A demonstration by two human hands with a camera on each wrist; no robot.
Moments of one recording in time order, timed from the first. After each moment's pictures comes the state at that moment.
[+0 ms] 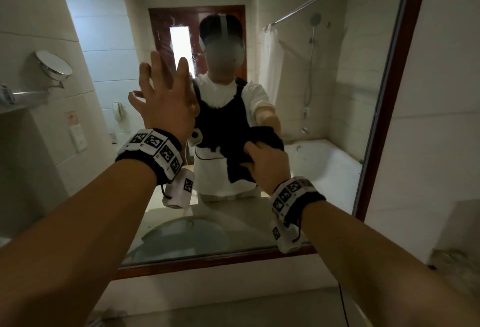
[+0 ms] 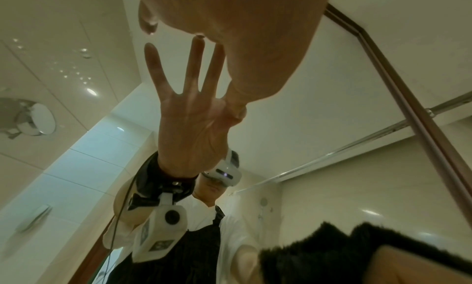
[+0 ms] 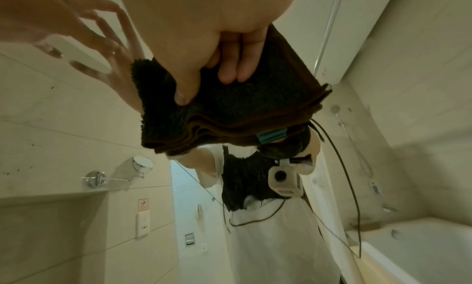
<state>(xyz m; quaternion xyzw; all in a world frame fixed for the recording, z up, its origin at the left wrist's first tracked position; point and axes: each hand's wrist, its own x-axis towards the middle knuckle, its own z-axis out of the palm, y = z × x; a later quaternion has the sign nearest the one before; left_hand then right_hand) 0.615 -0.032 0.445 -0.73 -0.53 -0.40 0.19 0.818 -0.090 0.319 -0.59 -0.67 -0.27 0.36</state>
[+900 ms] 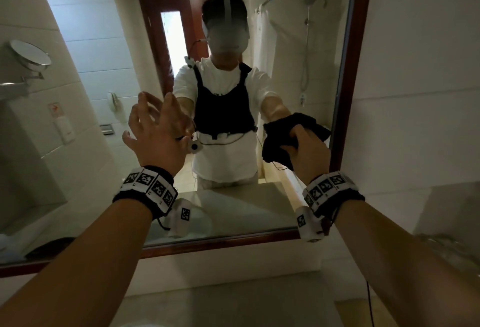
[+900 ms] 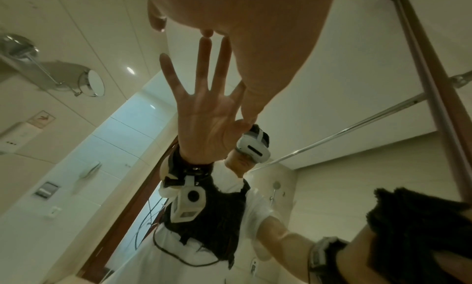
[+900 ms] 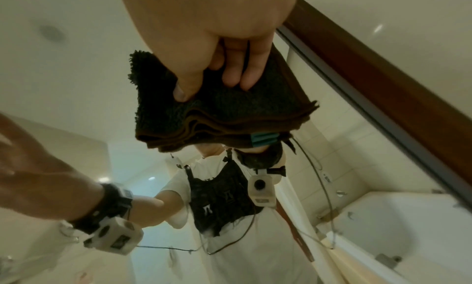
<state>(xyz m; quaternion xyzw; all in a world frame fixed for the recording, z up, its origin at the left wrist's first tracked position) 0.690 -0.075 0.353 -0.70 -0.57 -0.40 0.13 0.991 -0.148 0.287 -0.70 -0.56 -0.15 0.42</state>
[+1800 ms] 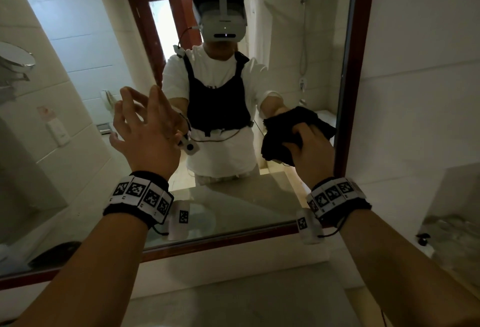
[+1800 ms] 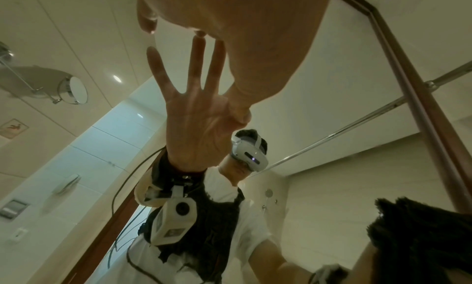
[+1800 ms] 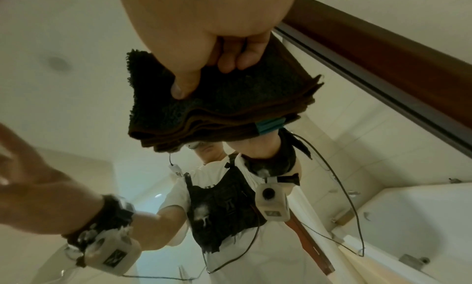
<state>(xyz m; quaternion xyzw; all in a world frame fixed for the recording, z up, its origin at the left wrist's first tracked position) 0.692 -0.065 0.345 -0.69 -0.58 -0.40 0.16 0.988 -0.141 0.256 -0.67 -0.54 -0.16 0.49</state>
